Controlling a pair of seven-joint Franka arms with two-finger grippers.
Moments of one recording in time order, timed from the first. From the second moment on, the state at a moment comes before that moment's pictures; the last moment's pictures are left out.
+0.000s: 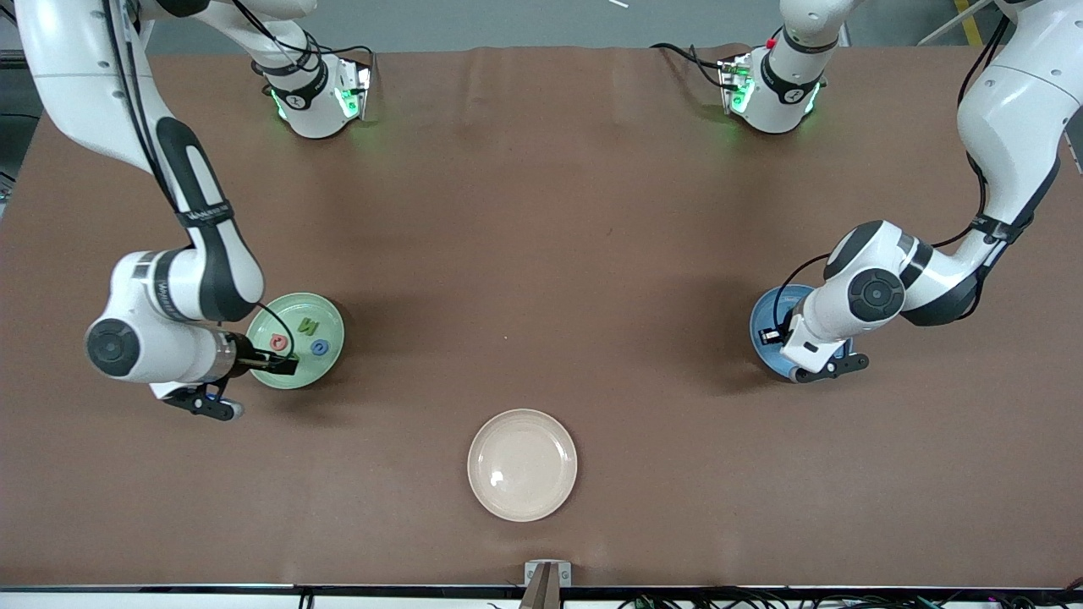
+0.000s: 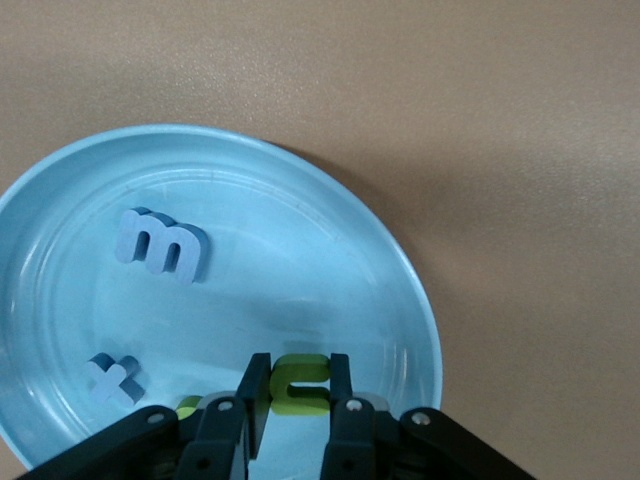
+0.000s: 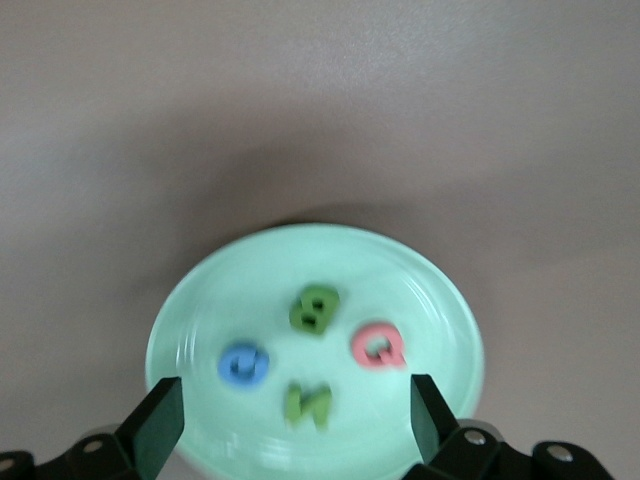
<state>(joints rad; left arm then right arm) 0.73 0.76 -0.93 -1.97 0.78 2.17 -0.86 0.00 0.55 0.01 -1.64 0.03 1.94 0.24</state>
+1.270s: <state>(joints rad) 0.77 0.73 -0.99 -1.91 0.78 2.19 -0.86 -0.07 0.42 0.02 -1.35 -0.04 1.50 0.09</state>
